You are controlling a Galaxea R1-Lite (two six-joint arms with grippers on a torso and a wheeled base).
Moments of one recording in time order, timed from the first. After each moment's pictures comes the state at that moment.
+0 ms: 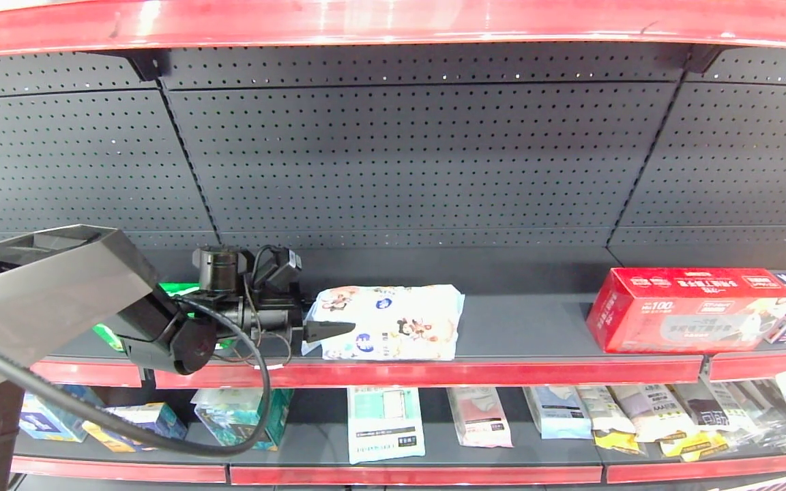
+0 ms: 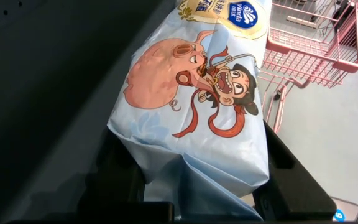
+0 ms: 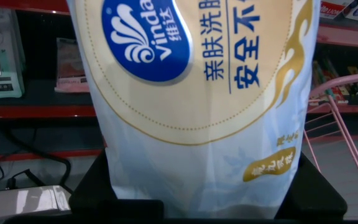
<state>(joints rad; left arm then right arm) -0.20 2.28 -0.95 -0.90 -1.06 0.34 -0.05 0.16 -0.24 0.42 -0.22 -0.22</state>
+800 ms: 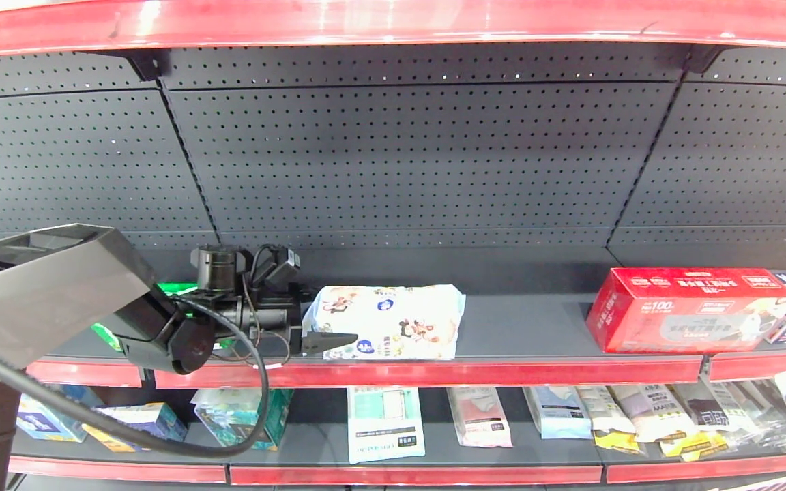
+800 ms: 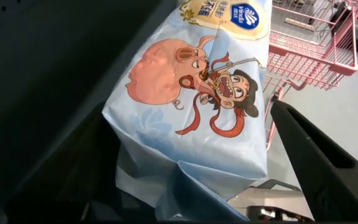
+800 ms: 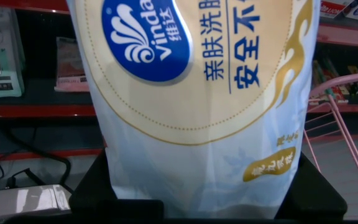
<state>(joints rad) -0.19 2.27 -0.95 -0.90 -1.06 0.31 -0.05 0.16 -0.24 0.42 -0.22 -0.22</state>
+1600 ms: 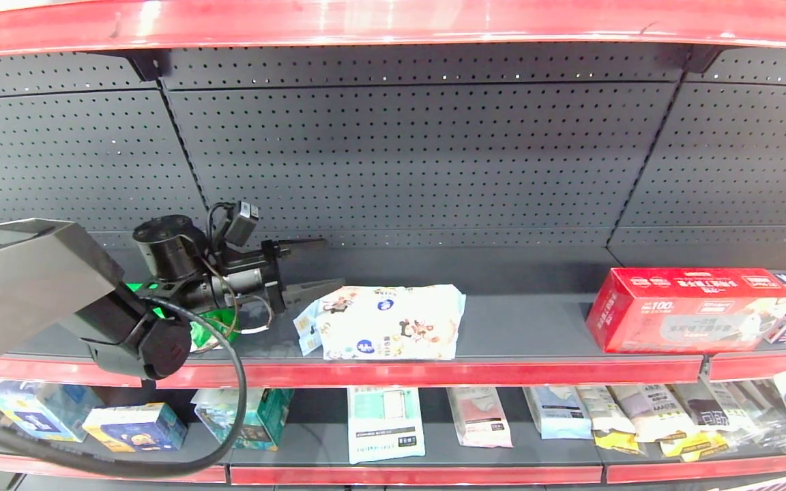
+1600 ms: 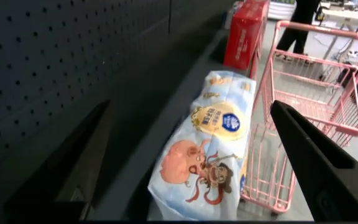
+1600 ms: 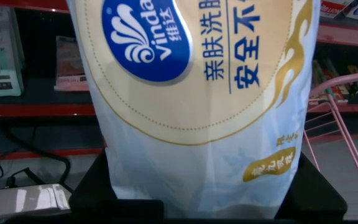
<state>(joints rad) -0.16 2.19 -0.86 -1.43 -1.05 -0.08 -0.05 0.16 -0.24 0.42 -0.22 -0.22</state>
